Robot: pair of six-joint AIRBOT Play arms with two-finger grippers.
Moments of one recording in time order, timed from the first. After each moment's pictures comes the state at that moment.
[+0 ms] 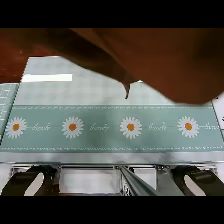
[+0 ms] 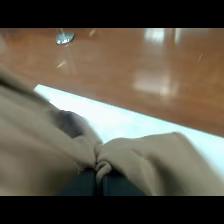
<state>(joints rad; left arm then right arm) 0.03 -0.71 1.72 0.94 -1.01 -1.33 0.11 -0.76 1.81 -1.13 1.39 1.53</state>
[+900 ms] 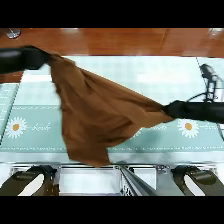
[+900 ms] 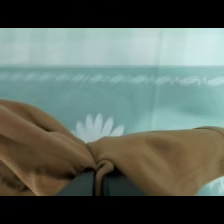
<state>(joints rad) -0.07 -1.00 1.21 0.98 -0.94 -1.32 0.11 -0.75 0.77 -1.13 1.04 1.66</state>
